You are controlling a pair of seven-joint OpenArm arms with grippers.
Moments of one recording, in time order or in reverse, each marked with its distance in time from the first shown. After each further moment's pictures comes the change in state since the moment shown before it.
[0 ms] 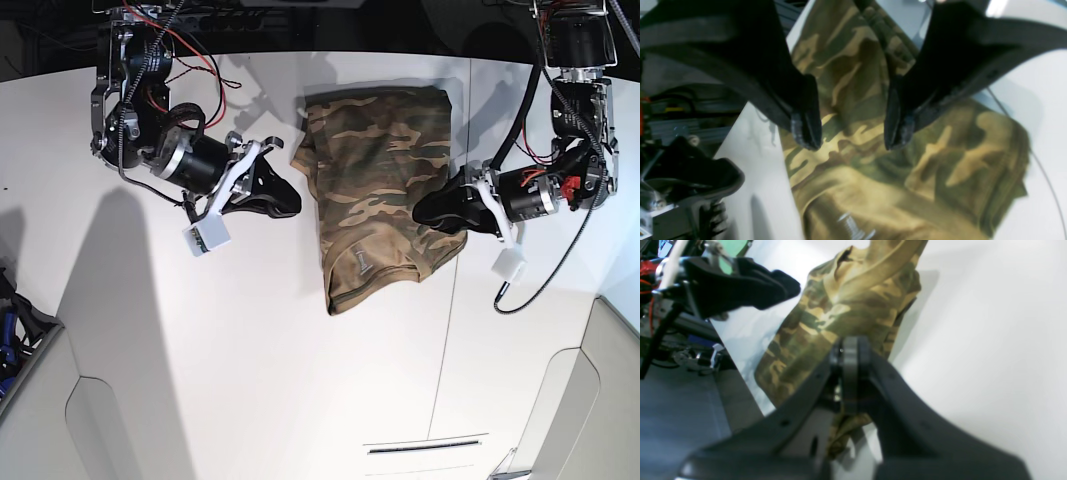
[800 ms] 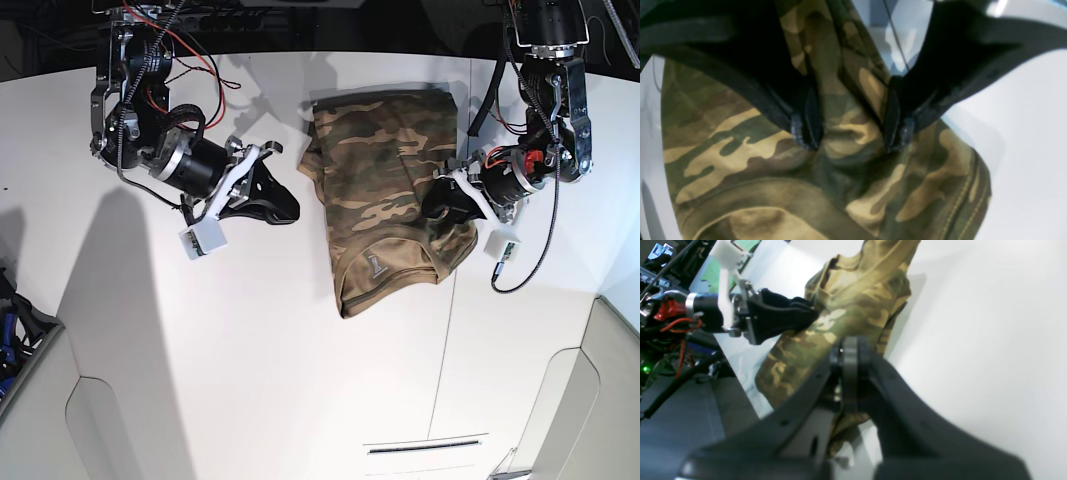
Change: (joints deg) left arm 4.0 5.3 -0.3 0.1 28.3 4.1 -16.8; right arm 0.0 0.0 0.0 0.0 -0.3 0.0 2.4
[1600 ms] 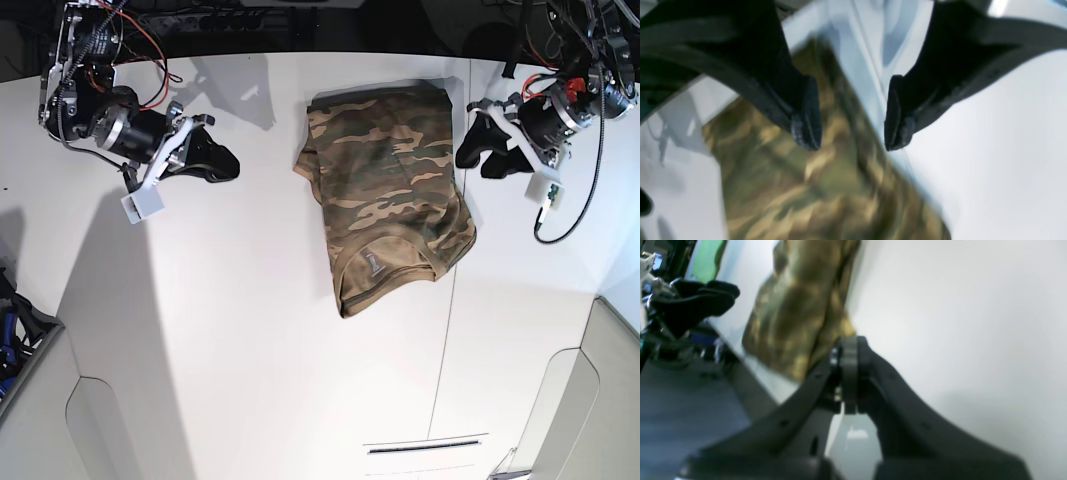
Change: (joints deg) left arm 19.2 -0.3 -13.4 23.7 -9.2 -1.1 4.2; right arm -5.7 7.4 10.2 0.0 13.2 0.2 -12.3
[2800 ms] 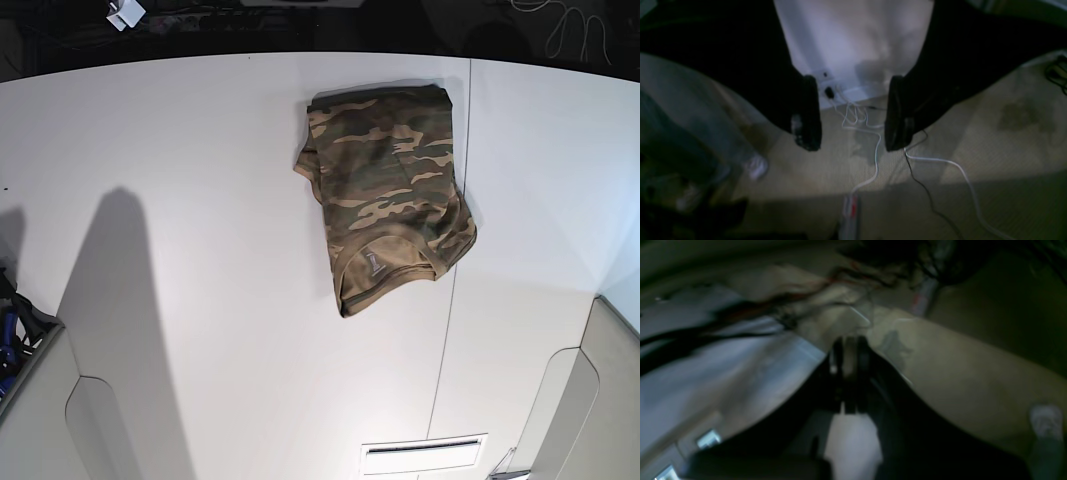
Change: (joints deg) left arm 27.2 -1.3 6.4 -30.8 15.0 -3.0 -11.1; right arm -32.3 13.3 -1.1 -8.2 -4.6 0.2 -0.9
